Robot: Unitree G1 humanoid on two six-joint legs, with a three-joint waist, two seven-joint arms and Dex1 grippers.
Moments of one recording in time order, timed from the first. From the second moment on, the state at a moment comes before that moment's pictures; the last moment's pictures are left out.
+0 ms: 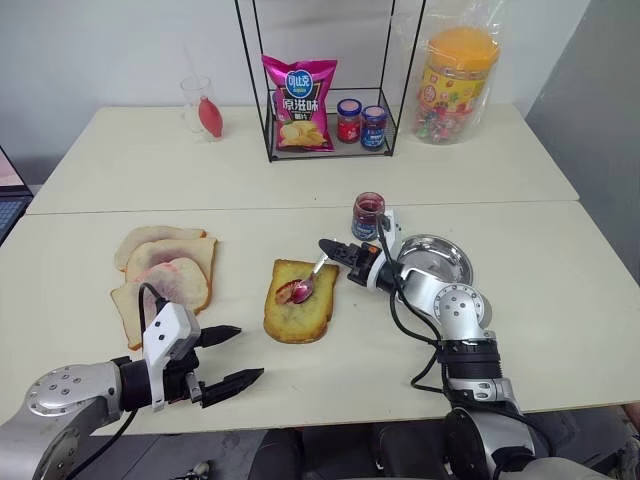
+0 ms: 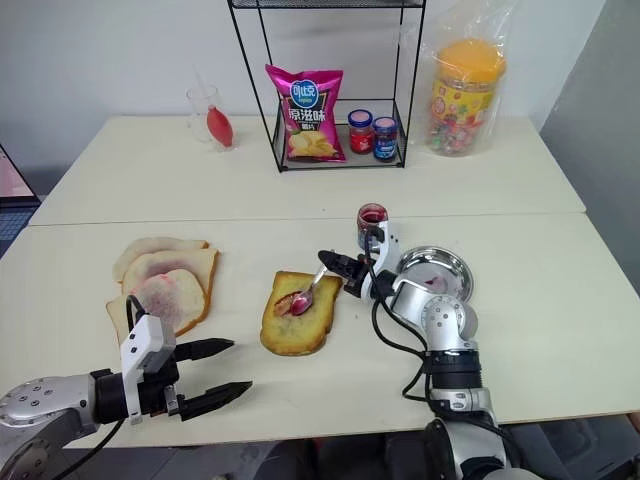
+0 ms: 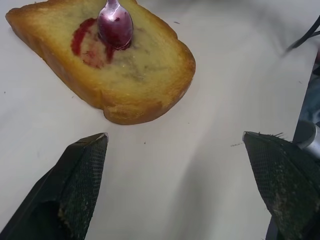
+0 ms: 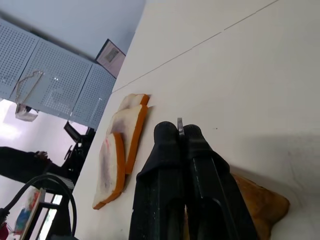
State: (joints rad) left arm 0.35 0.84 0.32 -0.52 -0.61 0.54 -0.98; right arm -0.57 0.07 -0.16 0.10 0.77 0.99 0.26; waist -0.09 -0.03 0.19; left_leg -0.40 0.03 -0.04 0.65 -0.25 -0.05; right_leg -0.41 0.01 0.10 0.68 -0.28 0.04
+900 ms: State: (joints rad) left arm 0.28 0.79 0.27 -0.57 -0.59 0.50 -0.93; right arm -0.56 -0.06 -0.15 -0.16 0.94 1.04 0.33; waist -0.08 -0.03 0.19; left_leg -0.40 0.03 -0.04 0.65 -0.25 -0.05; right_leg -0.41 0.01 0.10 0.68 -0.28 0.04
